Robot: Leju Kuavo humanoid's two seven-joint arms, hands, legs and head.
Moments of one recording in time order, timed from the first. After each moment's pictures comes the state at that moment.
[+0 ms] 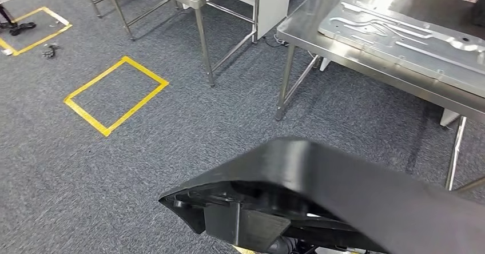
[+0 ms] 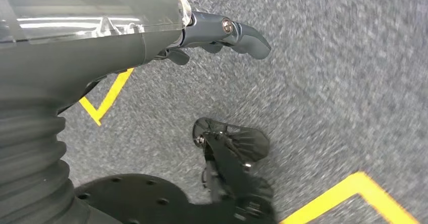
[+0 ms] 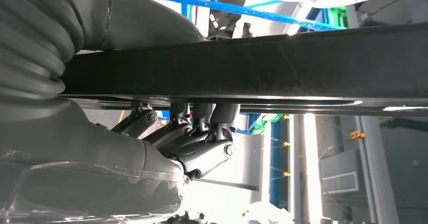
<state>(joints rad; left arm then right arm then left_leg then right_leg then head) -0.08 -0.09 1.19 -0.22 -0.92 0.00 -0.22 -0.15 -0.02 0.61 -1.68 -0.15 0.62 -0.63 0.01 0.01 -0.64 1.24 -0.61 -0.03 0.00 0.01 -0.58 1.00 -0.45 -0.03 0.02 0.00</state>
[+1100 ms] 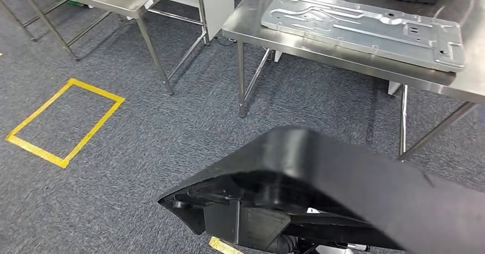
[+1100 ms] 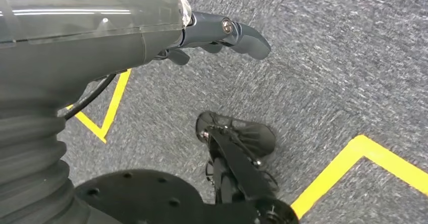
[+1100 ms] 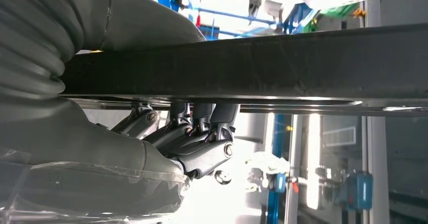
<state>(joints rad) -0.08 -0.09 1.20 -0.22 -0.92 -0.02 -0.21 -0.16 -0.03 0.61 -1.68 -0.17 0.62 -0.62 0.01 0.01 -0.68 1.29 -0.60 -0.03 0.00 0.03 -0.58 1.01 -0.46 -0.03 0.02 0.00</state>
